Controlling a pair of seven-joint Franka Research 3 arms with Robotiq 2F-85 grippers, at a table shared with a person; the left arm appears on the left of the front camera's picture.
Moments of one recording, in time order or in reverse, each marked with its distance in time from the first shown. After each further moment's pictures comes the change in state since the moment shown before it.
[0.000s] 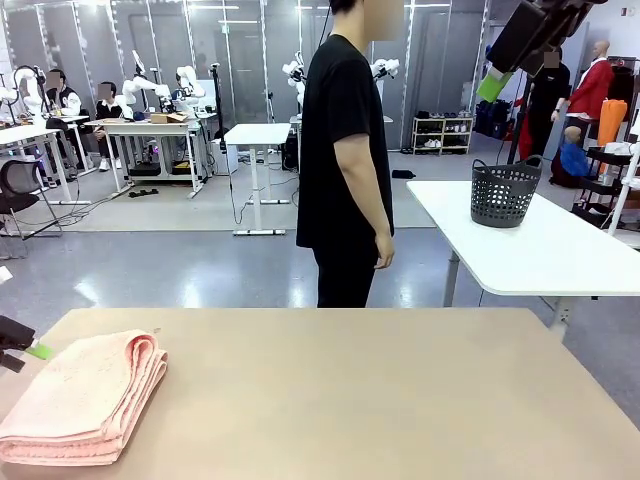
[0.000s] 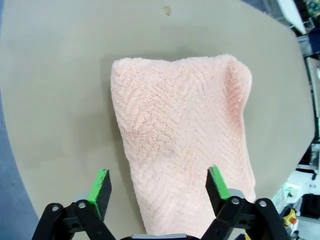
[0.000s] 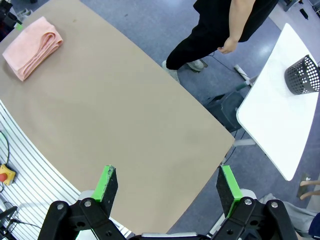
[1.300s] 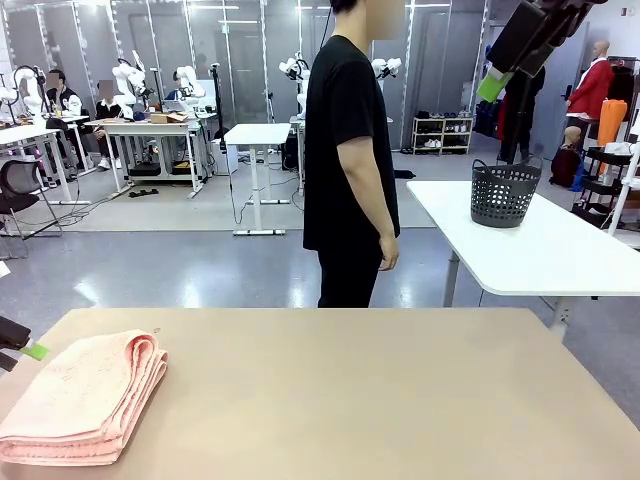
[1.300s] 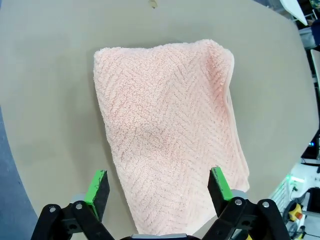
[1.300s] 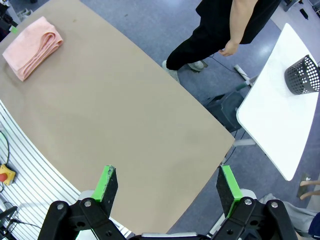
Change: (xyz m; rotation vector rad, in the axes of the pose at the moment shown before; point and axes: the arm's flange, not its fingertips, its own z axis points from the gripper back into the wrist) left arm -0.012 -0.026 0.011 0.026 0.008 -0.038; right arm 0.000 0.000 0.000 0.000 0.000 0.000
